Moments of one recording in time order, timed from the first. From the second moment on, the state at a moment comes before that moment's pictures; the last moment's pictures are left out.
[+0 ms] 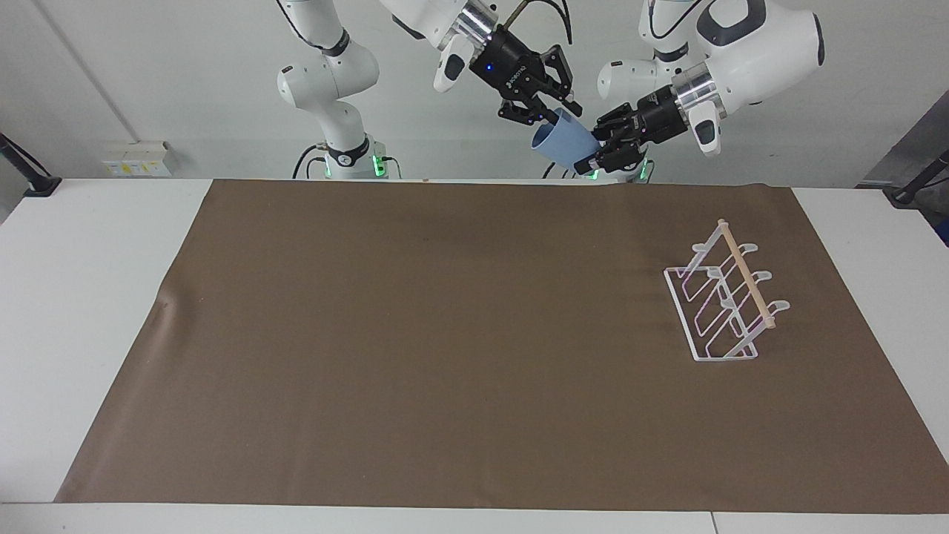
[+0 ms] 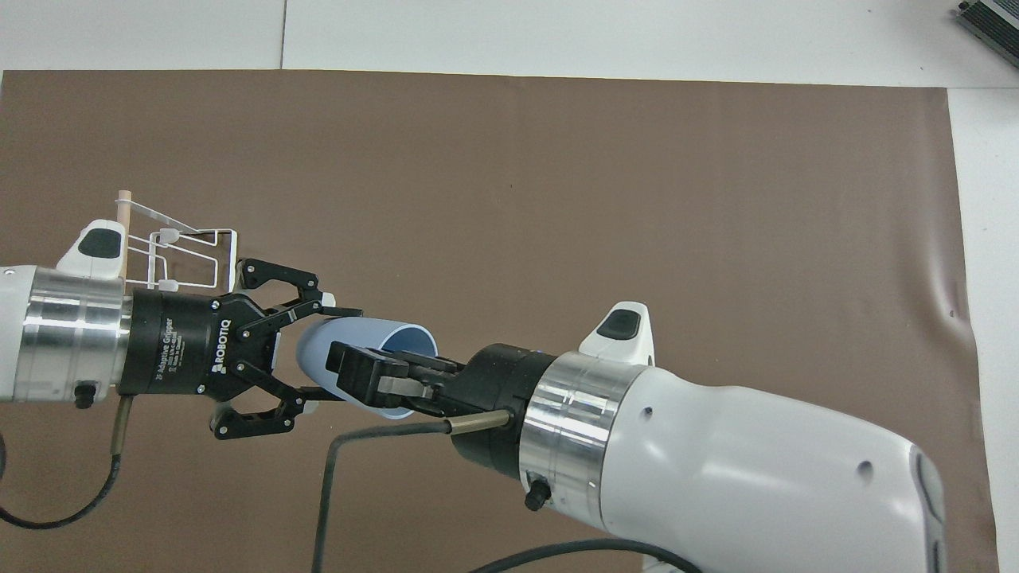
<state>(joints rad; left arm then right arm) -0.11 -0.29 -0.09 -2.04 -0.93 1.77 -1.29 0.51 -0.15 0.19 -1.89 0.85 2.45 0.44</state>
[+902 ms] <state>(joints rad) -0.11 -0.29 -0.12 -2.00 -0.29 1.81 -1.28 0.33 -0.15 0.18 -1.88 0.47 2.11 -0.21</state>
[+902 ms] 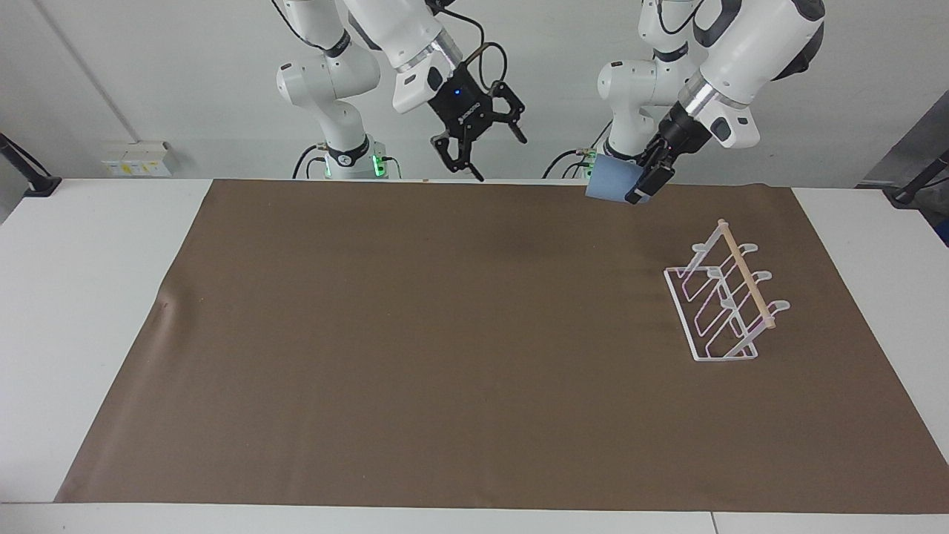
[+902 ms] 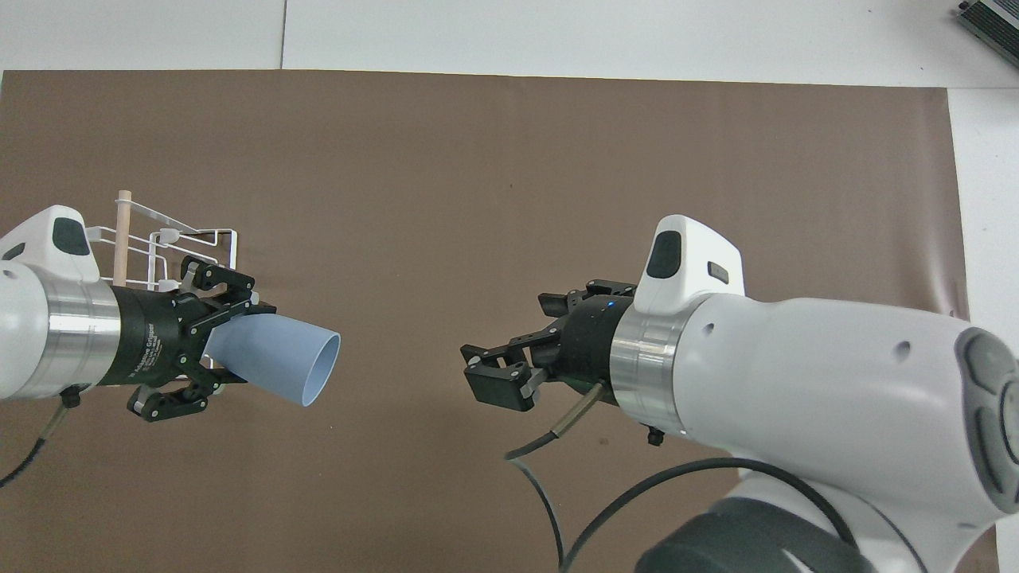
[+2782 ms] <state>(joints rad) -0.10 -0.05 -0.13 -2.01 0.81 2.13 -1.41 -0.04 -0.19 0.16 -1.83 0.01 1.61 0.02</state>
